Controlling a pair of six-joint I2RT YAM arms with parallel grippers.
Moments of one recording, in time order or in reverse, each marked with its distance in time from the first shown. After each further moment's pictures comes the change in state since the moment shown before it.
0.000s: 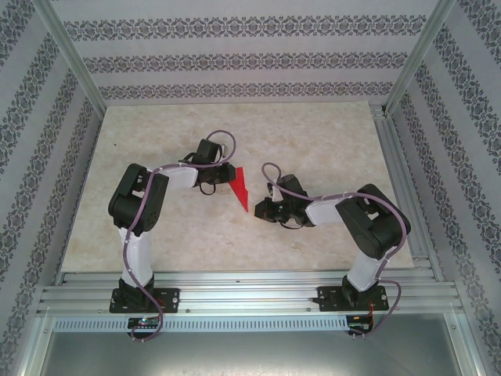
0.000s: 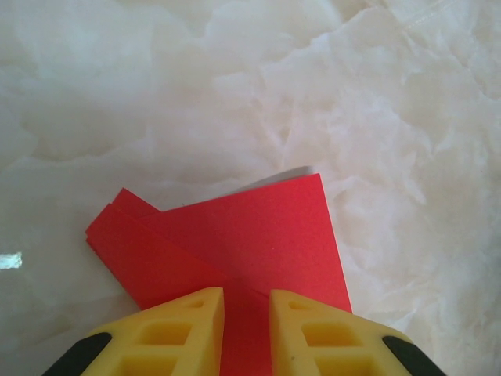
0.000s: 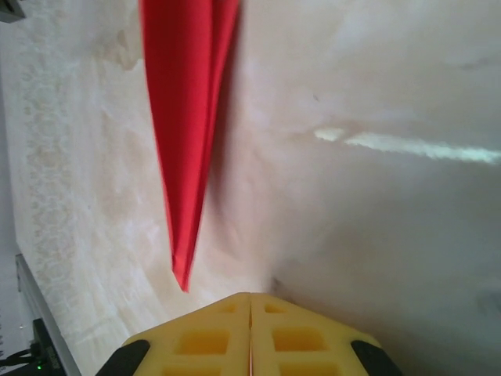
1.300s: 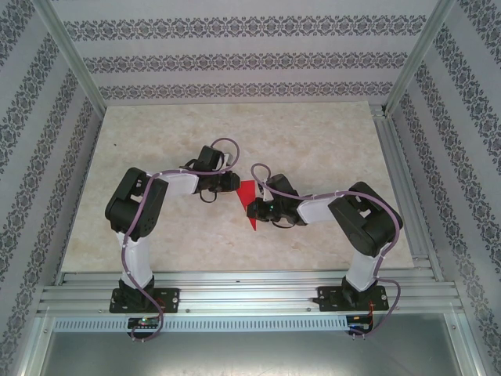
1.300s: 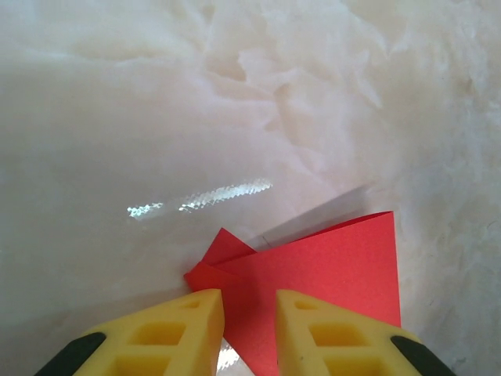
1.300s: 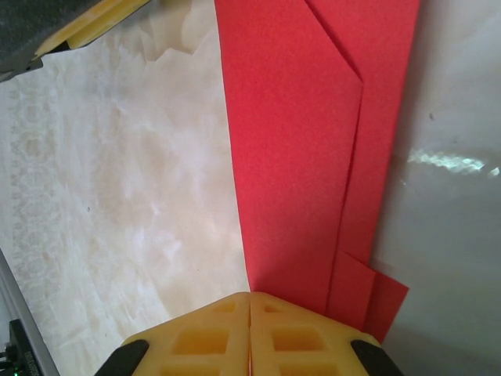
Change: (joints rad) left arm -0.032 -0.053 -0.086 0.011 0.063 0.023; right arm 0.072 0.066 0.069 0.005 0.046 -0.022
